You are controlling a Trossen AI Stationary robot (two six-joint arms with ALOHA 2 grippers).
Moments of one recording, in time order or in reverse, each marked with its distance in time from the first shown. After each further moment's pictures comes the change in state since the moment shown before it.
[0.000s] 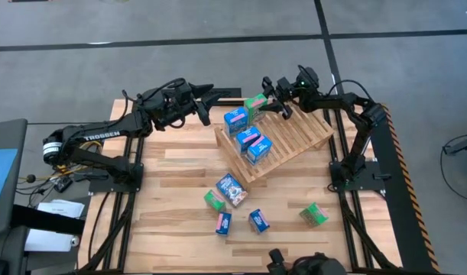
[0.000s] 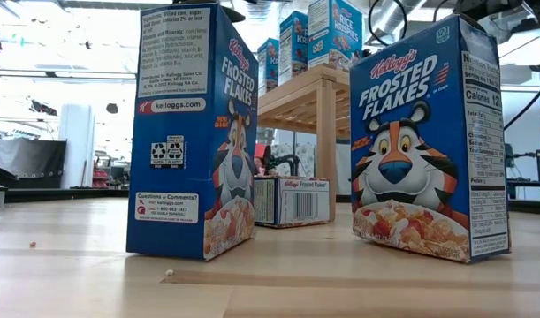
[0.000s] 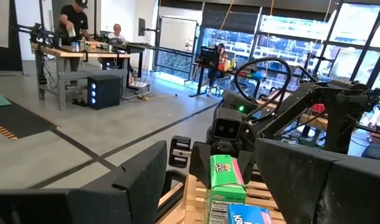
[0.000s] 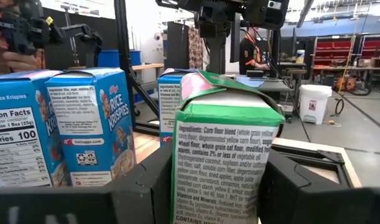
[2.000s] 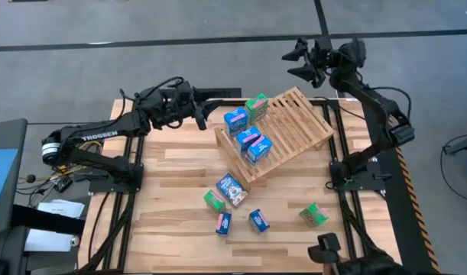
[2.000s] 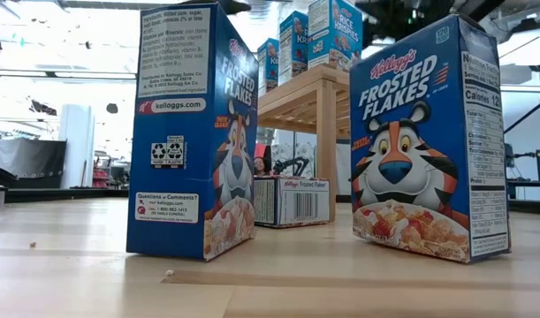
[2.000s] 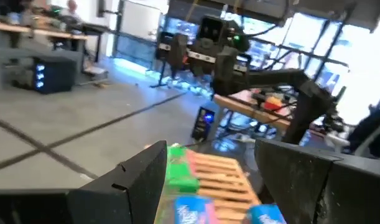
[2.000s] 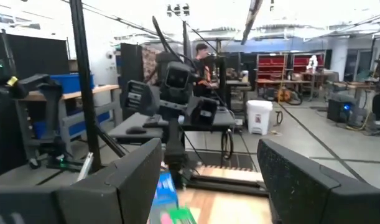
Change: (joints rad) left arm 0.000 -0.020 0.026 -0.046 0.179 -0.132; right arm -0.242 -0.338 0.241 -0.224 0.013 0.329
